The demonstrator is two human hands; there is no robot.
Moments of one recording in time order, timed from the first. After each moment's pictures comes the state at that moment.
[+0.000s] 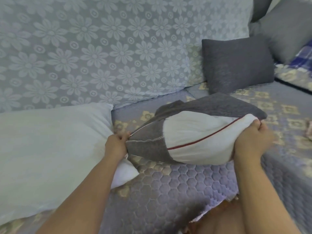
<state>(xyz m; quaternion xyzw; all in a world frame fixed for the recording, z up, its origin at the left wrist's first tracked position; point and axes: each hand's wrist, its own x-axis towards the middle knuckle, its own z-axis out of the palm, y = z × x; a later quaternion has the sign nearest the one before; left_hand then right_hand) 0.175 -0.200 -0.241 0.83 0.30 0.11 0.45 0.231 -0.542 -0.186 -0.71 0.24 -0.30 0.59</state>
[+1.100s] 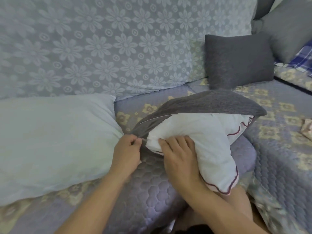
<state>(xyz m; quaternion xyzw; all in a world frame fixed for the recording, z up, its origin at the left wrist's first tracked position) 0.099 -0.252 -0.219 0.85 0.23 0.12 0.46 0.115 -0.422 -0.226 -0.91 -0.29 -0.29 0.09</state>
